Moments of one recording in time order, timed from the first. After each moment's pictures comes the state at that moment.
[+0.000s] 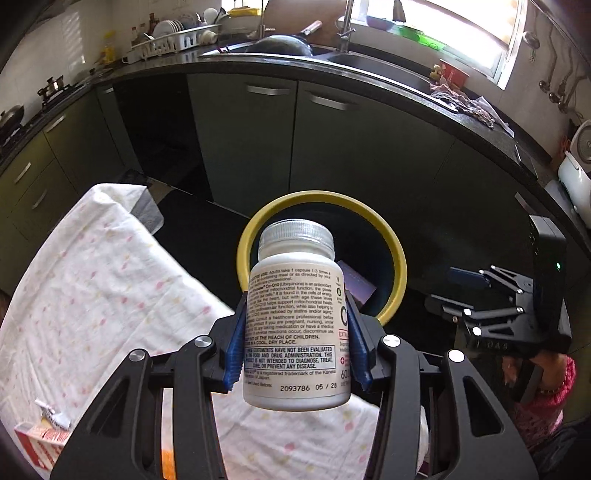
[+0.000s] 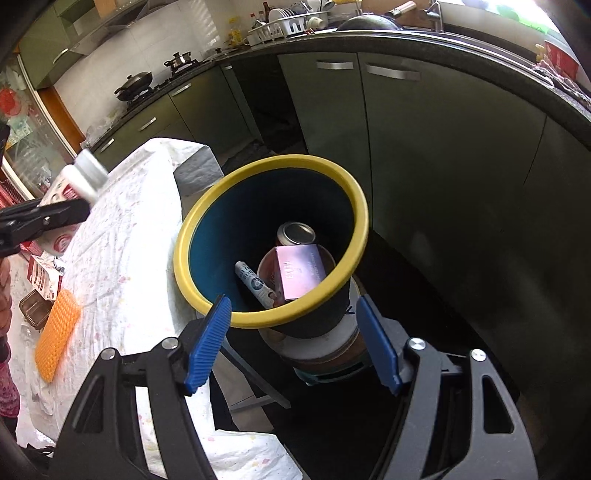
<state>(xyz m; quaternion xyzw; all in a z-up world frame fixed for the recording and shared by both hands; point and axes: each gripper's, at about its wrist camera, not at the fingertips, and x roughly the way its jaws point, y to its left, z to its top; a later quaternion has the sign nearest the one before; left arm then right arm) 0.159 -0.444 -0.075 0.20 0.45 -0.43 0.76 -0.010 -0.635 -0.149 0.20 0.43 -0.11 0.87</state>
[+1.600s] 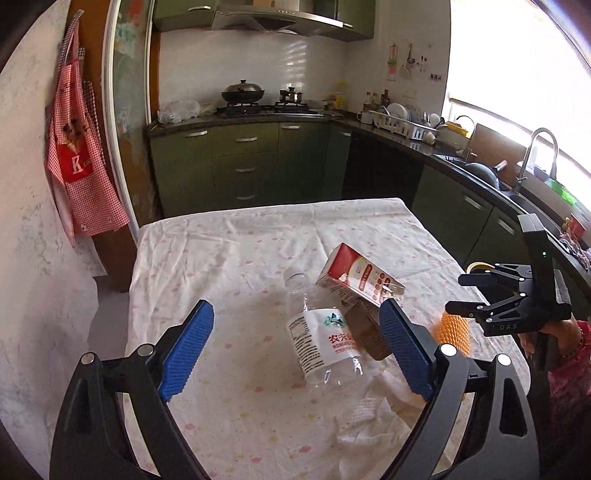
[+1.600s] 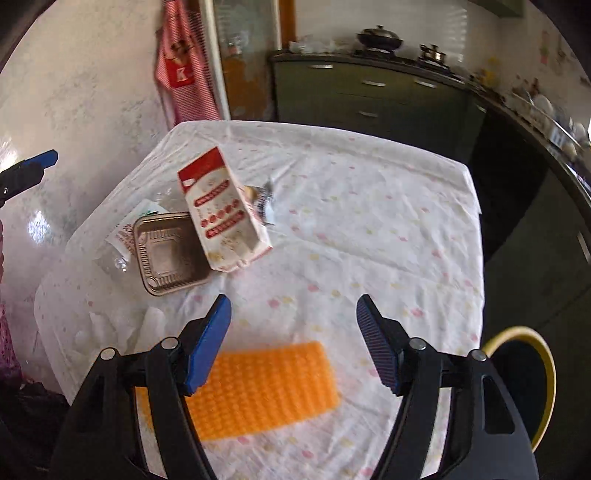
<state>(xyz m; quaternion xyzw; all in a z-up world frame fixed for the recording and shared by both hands) 0.098 0.019 -0.027 0.01 0.33 -0.13 0.94 0.145 -0.318 -0.097 -0.09 0.43 0.23 0.87</state>
